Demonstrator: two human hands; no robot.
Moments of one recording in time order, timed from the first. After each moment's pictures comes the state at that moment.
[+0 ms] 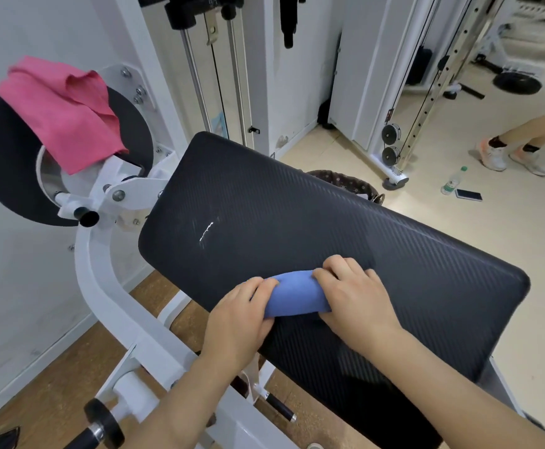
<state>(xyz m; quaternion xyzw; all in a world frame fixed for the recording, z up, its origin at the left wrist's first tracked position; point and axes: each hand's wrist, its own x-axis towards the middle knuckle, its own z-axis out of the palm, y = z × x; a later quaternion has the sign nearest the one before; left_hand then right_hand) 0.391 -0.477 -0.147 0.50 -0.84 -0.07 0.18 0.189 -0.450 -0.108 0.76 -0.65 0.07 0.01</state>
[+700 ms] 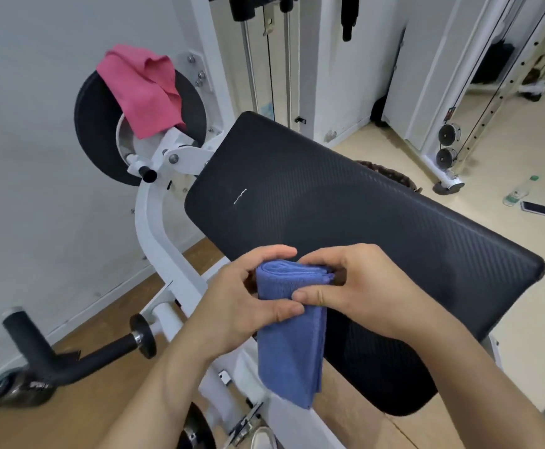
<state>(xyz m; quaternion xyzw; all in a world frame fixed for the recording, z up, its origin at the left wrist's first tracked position) 0.388 -0.374 -0.025 0.52 -0.62 -0.48 0.35 0.192 -0.391 -0.011 0.76 -0.49 0.23 -0.37</state>
